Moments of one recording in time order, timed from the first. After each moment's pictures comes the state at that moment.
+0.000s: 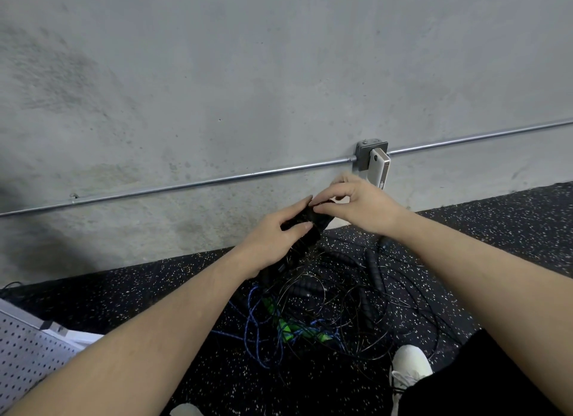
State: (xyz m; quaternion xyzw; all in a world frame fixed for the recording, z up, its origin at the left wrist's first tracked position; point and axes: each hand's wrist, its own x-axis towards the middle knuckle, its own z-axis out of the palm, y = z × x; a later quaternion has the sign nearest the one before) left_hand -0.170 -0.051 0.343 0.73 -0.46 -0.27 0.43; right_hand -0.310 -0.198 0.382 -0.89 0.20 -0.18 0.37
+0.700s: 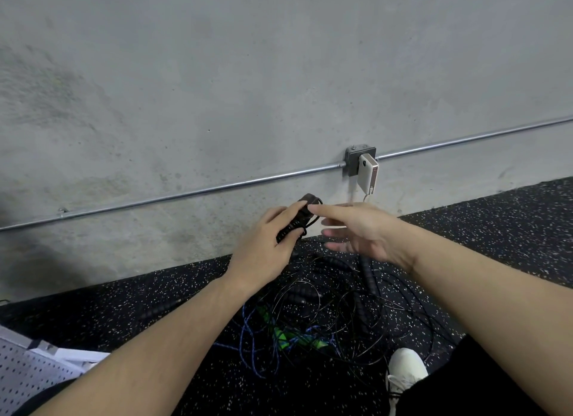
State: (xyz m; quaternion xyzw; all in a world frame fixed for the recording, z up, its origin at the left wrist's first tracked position) left_hand -0.184 -0.048 0.341 0.76 -0.54 -0.06 0.36; right_hand -0.319 -0.187 0.378 -0.57 0.40 -0.12 0.71
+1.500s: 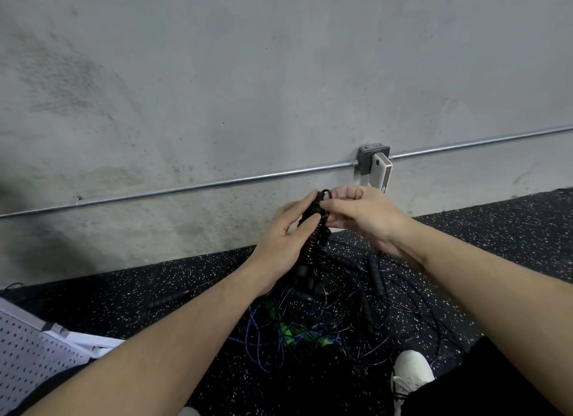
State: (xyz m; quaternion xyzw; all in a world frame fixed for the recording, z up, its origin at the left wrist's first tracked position) left_hand -0.199 -0.046 0.351 0.67 -0.41 -0.28 0.55; right_hand -0.309 -0.180 0.384 -0.62 0.26 -0.20 0.71
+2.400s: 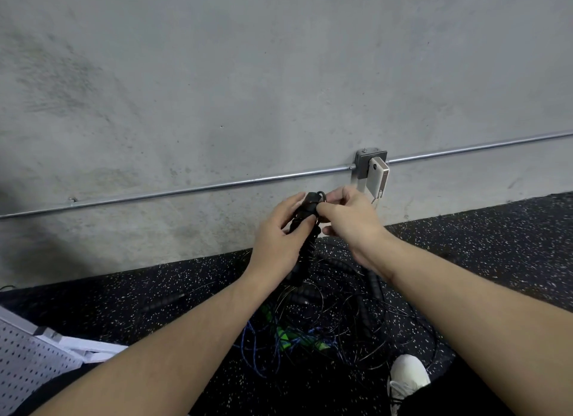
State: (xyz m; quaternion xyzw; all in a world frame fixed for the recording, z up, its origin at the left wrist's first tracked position) left_hand -0.203 -0.055 0.348 0.64 -0.36 -0.22 0.64; right_hand -0.287 -0.155 0.382 -0.61 0.38 -0.30 0.63
